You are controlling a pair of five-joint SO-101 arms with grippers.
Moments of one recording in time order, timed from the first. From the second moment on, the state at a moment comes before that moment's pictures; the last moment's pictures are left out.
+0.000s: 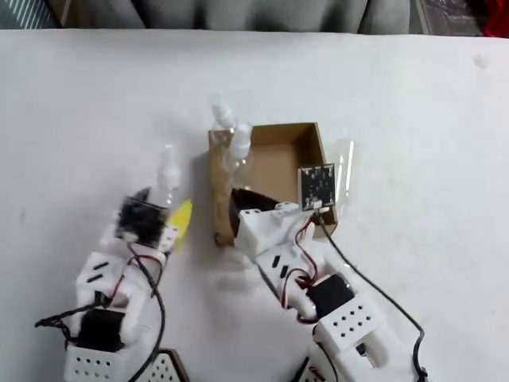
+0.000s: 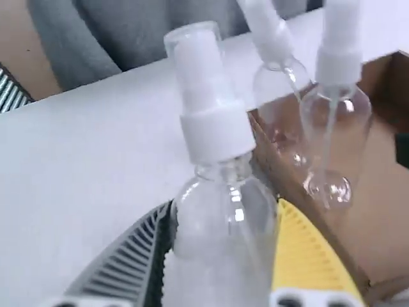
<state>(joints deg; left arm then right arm) 1.5 -103.9 90.5 47.2 -10.6 -35.2 -62.7 77.5 17.1 -24.4</state>
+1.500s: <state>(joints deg) 2.5 -103.9 92.6 34.3 15.3 -56.8 -62.8 86.9 3.0 -24.4</state>
